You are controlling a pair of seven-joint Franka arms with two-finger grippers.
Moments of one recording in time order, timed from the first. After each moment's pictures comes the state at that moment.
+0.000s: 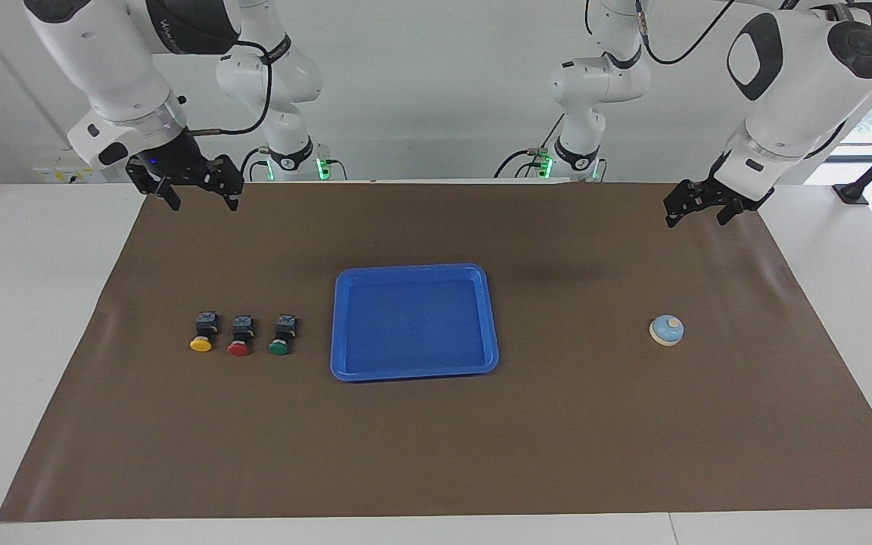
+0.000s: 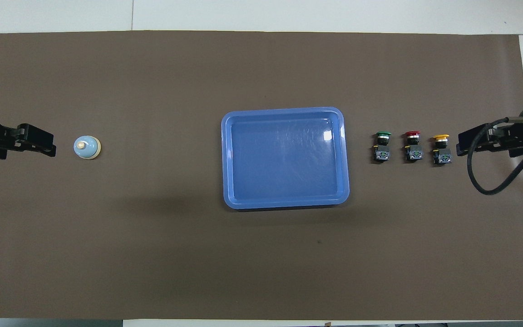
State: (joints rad) left arm 0.02 0.03 -0.07 -1.64 0.00 1.55 -0.02; right arm -0.09 -0.01 0.11 -1.62 0.02 1.51 0.06
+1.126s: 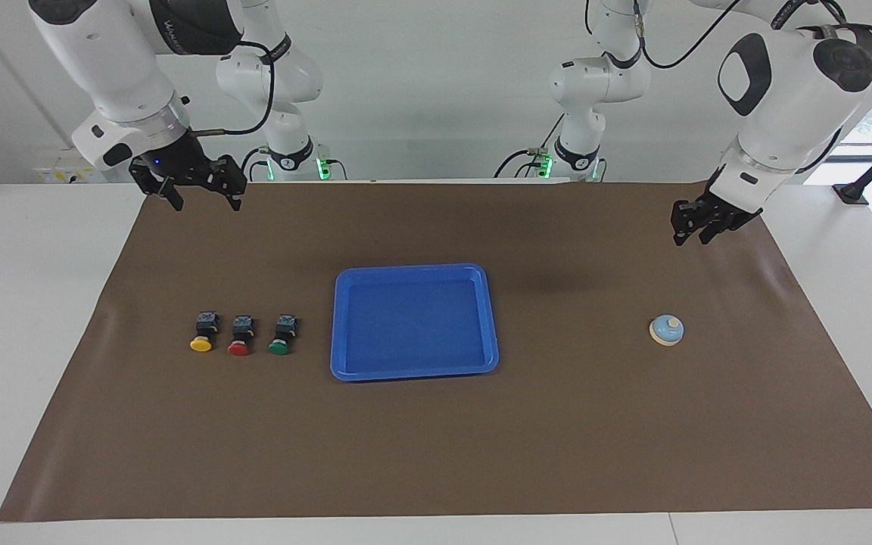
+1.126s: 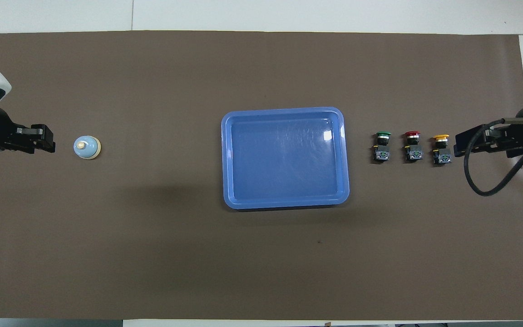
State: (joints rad) left arm 0.02 0.02 -0.07 -1.75 0.00 1.71 -0.02; right arm -0.09 -0.01 0.11 -1.62 0.02 1.51 0.06
